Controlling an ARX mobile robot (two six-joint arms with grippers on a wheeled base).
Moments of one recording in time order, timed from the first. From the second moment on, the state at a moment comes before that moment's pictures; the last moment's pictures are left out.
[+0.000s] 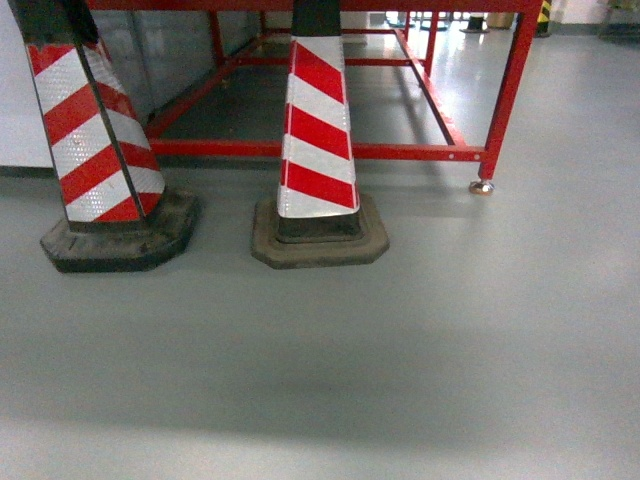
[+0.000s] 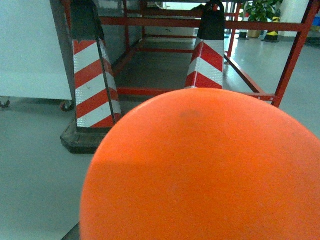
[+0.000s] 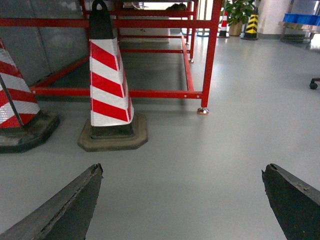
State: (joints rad) left arm 0.00 0.01 0.01 -0.01 0.00 -0.01; right arm 0.00 0.00 0.01 0.00 0.00 0.00
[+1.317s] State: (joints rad) left arm 0.00 0.01 0.01 -0.01 0.00 -0.01; right arm 0.00 0.00 0.01 -0.01 0.00 0.00
